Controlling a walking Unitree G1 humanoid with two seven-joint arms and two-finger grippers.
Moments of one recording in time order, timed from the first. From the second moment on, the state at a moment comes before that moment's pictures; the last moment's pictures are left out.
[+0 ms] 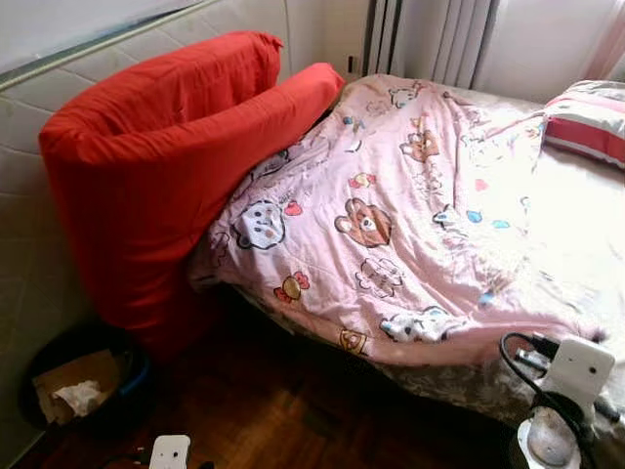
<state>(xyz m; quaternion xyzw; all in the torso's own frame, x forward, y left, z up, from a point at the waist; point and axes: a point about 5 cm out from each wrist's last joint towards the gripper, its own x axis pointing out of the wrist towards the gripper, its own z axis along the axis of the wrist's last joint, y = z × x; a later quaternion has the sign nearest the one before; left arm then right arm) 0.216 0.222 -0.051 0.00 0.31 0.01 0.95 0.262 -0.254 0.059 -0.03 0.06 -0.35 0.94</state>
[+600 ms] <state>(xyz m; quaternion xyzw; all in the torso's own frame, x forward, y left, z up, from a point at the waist) 0.213 0.221 -0.053 -0.01 0.32 0.01 0.95 0.257 -0.222 0.011 -0.10 0.21 -0.17 0.96</state>
